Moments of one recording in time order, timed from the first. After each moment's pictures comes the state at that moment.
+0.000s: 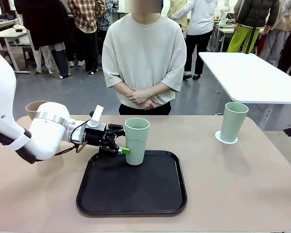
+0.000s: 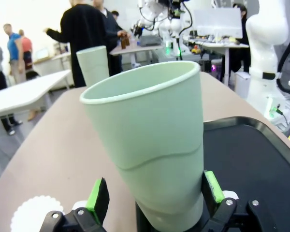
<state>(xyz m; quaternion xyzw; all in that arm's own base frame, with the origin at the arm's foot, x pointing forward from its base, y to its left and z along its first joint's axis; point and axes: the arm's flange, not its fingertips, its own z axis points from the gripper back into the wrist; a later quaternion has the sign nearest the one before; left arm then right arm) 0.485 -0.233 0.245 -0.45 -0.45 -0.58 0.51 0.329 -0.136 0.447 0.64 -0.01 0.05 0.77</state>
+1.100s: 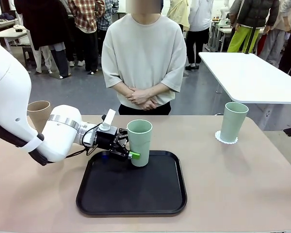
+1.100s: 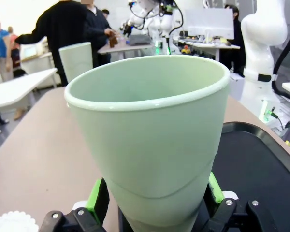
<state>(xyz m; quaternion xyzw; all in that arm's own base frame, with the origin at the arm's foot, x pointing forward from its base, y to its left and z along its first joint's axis) 0.479 -0.272 0.234 -0.47 -0.42 -0.59 0.50 0.329 -0.136 0.447 0.64 -0.01 0.05 0.77</state>
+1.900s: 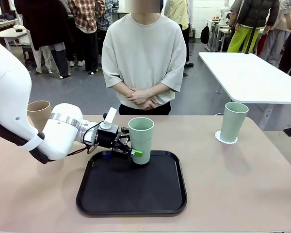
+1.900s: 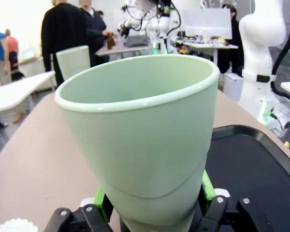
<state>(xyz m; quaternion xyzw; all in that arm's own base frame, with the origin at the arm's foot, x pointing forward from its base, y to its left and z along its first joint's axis) 0.481 -0.275 0.244 -0.47 -0.42 -0.60 0.50 0.329 -0.136 0.447 0.64 -0.01 0.05 0.77</state>
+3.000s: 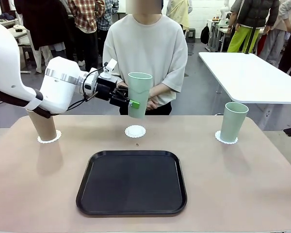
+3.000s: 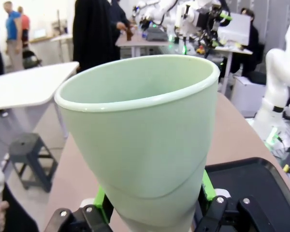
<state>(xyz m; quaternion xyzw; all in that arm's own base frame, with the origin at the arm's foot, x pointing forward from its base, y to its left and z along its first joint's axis) 0.598 -0.264 0.383 -0.46 -0.38 -0.58 0.55 0.329 -0.136 0.447 0.64 -0.01 0.05 0.77</state>
